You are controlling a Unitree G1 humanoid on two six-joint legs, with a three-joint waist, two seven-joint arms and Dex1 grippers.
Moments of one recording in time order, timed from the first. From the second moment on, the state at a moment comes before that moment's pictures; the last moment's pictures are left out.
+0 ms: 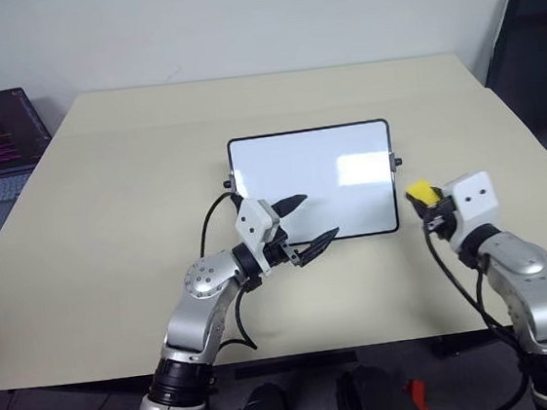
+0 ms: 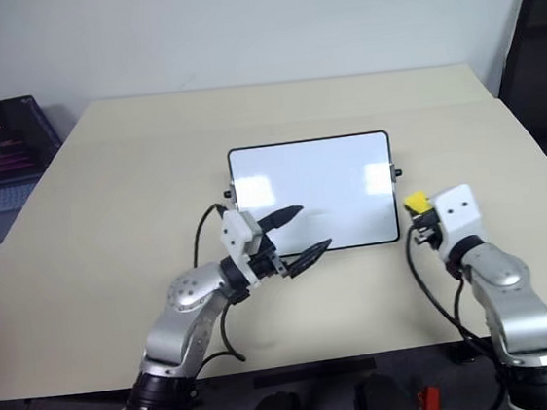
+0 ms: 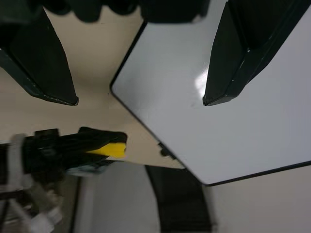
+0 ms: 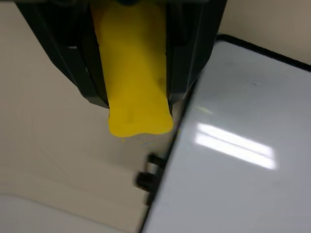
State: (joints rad) left arm -0.33 0.27 -0.17 -0.12 -0.32 0.19 -0.81; right arm -0.13 -0.42 -0.18 -0.41 0.10 0.65 0.31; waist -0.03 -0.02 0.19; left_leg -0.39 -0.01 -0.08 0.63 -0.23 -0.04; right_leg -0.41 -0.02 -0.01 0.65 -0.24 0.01
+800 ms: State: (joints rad) left arm -0.36 0.37 -0.24 -0.04 -0.37 0.29 -1.06; right arm -0.18 -0.35 -0.30 -0.34 0.19 0.94 0.21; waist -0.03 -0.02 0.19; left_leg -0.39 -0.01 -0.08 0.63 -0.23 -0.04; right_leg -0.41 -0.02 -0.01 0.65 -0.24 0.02
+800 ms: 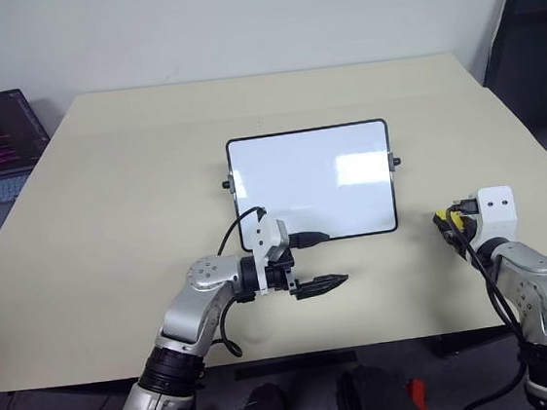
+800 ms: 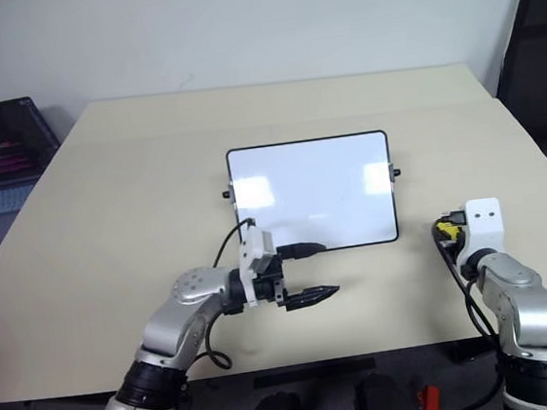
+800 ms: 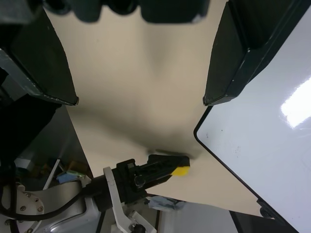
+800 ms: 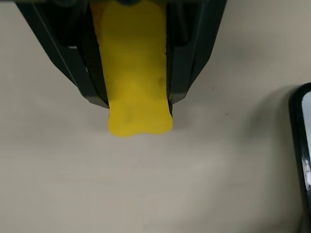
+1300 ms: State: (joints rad) left arm -0.36 0.37 -0.24 -0.04 -0.34 0.29 -1.05; right arm -0.19 -0.35 -0.28 -0.28 0.18 0.92 0.21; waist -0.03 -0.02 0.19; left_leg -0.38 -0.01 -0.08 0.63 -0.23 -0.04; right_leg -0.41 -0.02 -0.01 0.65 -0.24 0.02
